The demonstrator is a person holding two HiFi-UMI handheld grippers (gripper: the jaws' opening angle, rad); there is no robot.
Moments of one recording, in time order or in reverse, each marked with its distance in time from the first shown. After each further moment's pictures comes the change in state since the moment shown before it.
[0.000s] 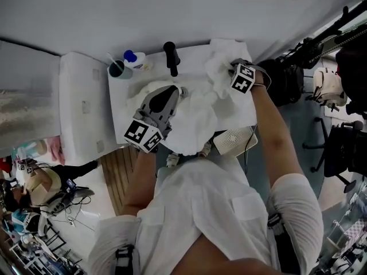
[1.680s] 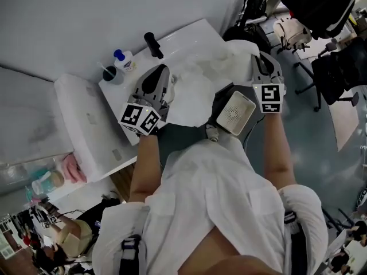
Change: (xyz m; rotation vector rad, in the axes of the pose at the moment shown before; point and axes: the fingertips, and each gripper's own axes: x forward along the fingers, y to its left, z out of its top) left arm -0.079 -0.051 0.064 0.021 -0.142 -0.308; right arm -0.362 0.131 -0.013 0.662 -0.434 -0.987
